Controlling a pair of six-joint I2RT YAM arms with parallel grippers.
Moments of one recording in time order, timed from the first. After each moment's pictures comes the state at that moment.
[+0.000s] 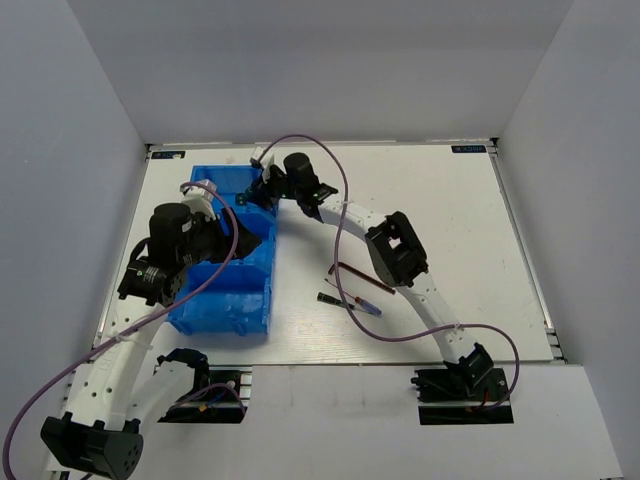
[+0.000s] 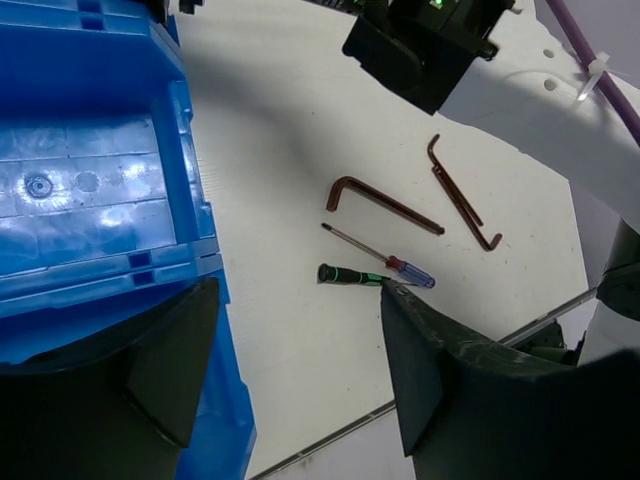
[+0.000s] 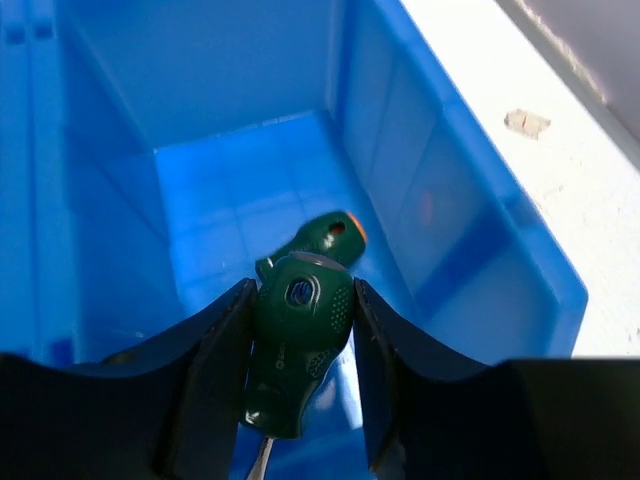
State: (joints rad) left arm -0.23 0.85 0.93 -0.58 0.30 -0.44; right arm 0.75 2.64 2.24 0.15 -0.51 -0.16
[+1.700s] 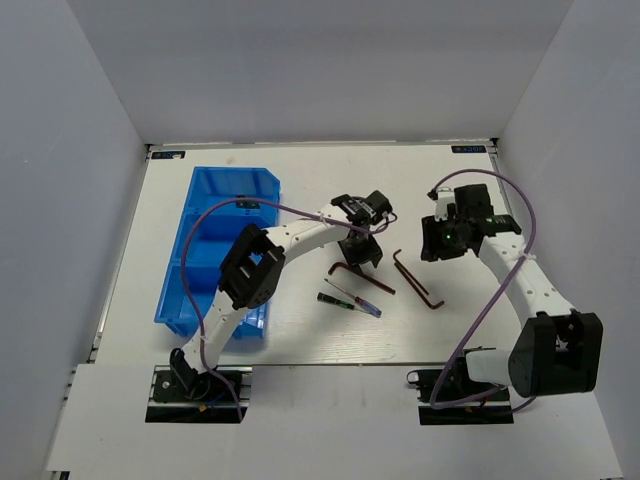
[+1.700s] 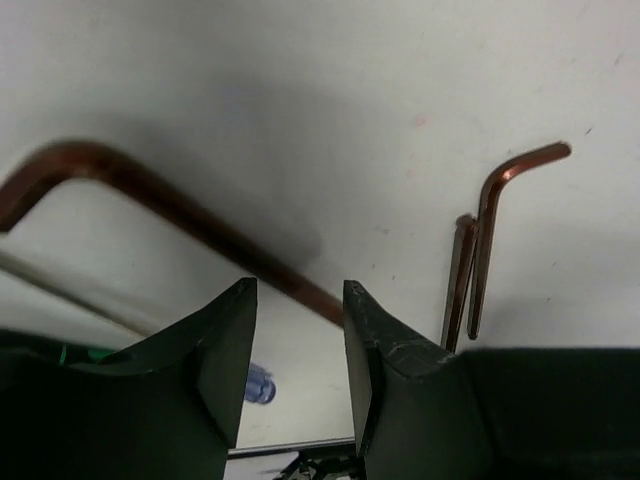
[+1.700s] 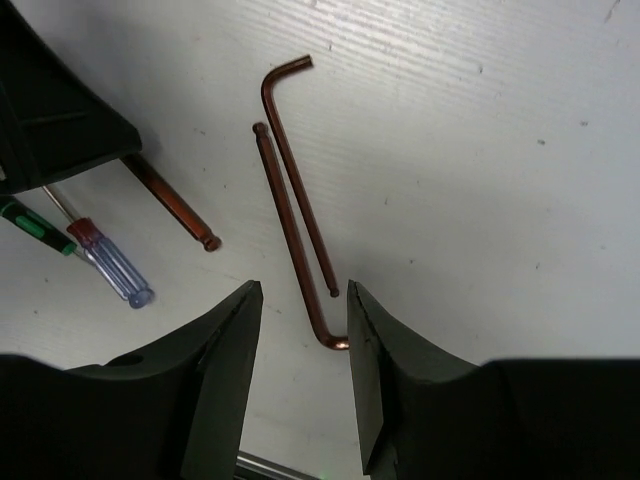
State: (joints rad) left arm -0.88 2.31 1.97 -0.94 -0.01 -1.24; right arm 0.14 1.30 1.00 -0.74 -0.23 -0.11
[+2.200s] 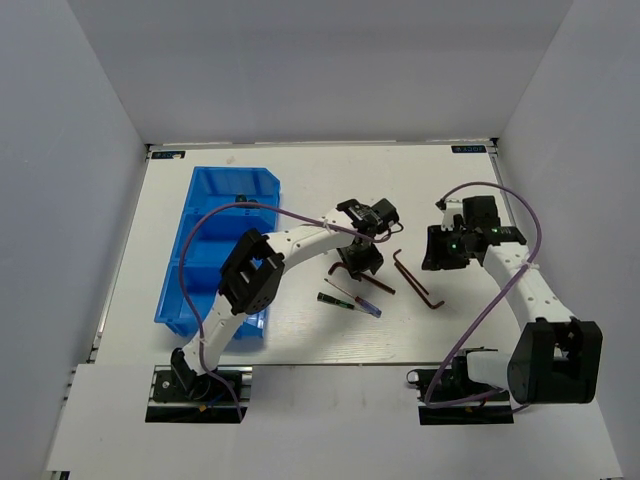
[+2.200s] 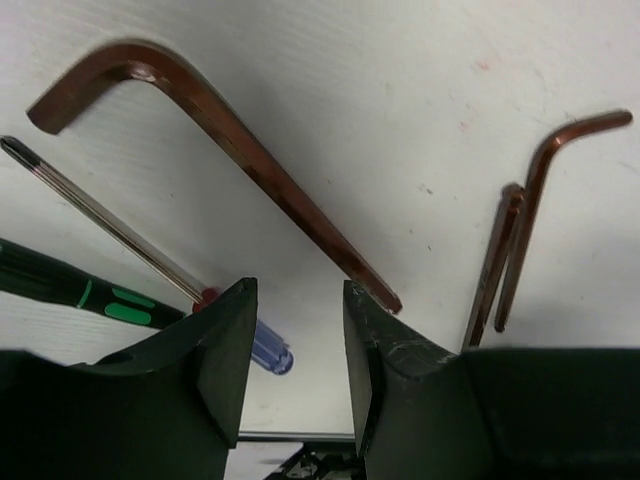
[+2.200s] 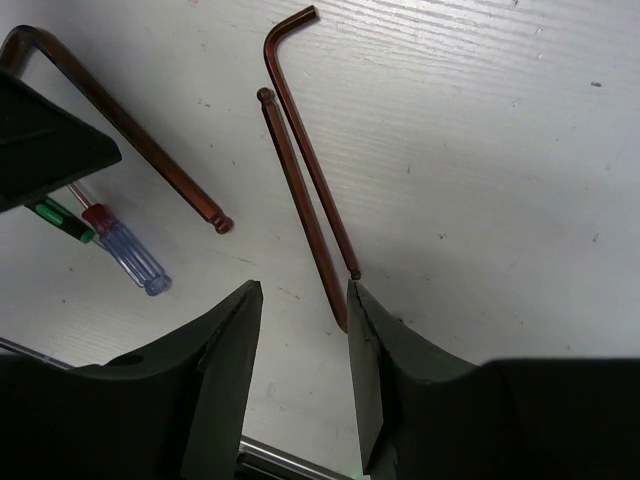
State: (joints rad) left arm -0.95 2.27 1.97 -1.06 -0.10 -1.35; right arm 0.07 1.24 0.89 -0.72 -0.32 -0.06
